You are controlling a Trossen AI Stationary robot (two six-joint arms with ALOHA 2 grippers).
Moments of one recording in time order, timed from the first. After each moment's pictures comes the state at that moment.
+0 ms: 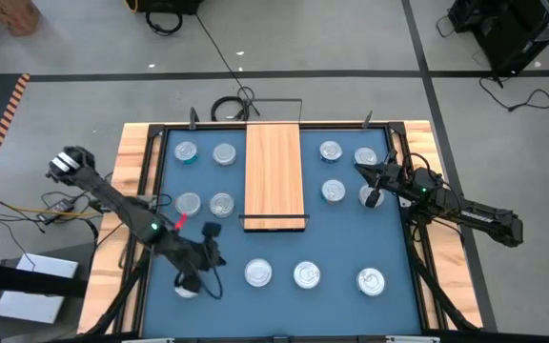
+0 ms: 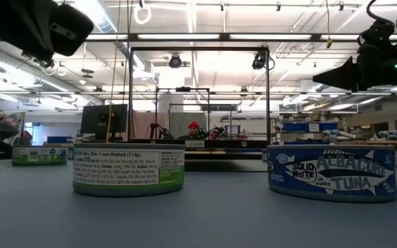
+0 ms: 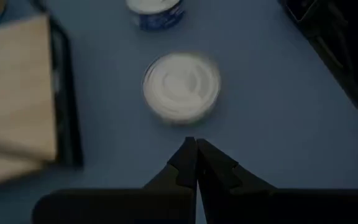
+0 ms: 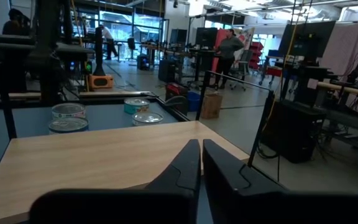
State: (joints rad) left arm -0.64 1.27 0.77 -0.32 -0.29 -0.20; right arm -0.36 0.02 0.01 0.04 0.14 -0.10
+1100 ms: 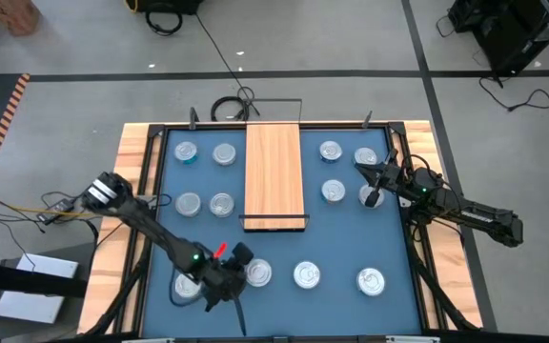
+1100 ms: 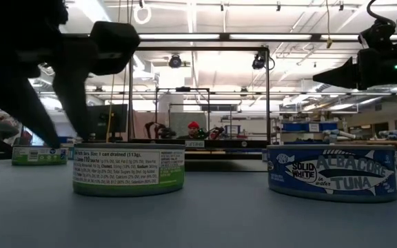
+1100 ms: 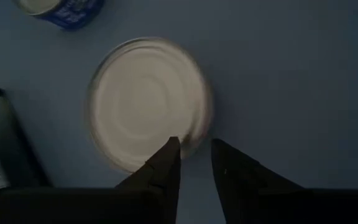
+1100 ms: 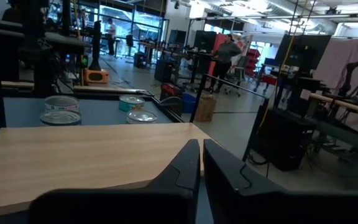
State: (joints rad) left arm -0.62 1.73 1.01 -0.34 -0.31 0.24; right arm -0.36 0.02 0.01 0.05 0.14 -0.18
